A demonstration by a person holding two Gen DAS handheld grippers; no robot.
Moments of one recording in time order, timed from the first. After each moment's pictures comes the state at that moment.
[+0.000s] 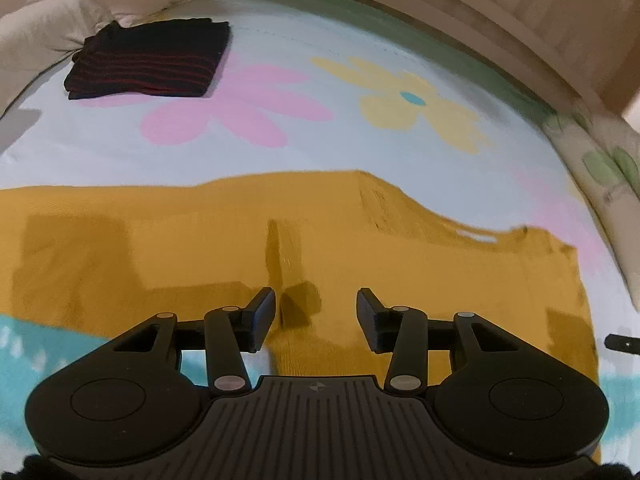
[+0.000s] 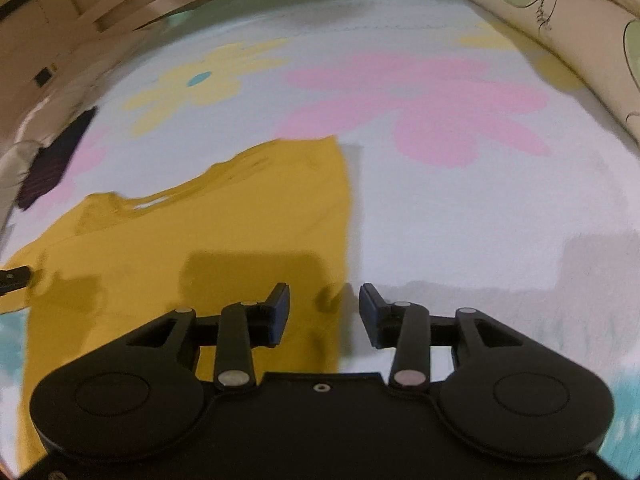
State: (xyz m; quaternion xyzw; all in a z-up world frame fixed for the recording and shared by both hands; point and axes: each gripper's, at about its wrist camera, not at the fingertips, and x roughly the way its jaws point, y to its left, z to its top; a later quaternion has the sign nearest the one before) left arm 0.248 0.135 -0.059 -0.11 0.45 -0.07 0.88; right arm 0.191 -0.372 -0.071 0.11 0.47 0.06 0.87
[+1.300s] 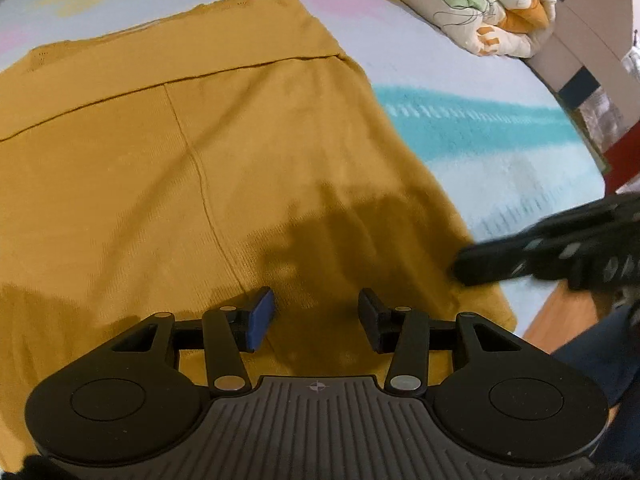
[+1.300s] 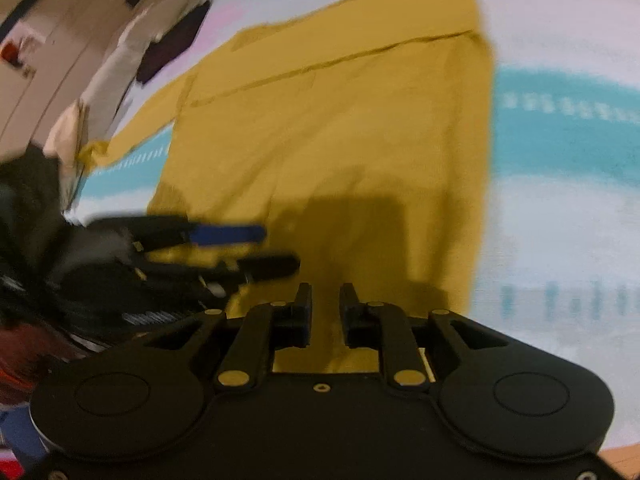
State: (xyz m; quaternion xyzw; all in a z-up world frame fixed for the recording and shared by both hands) left arm 0.083 -0.057 -0.086 0.04 0.53 -0.33 0.78; right arm 0.012 -0.313 -0.068 0.16 0.55 0.17 0.80
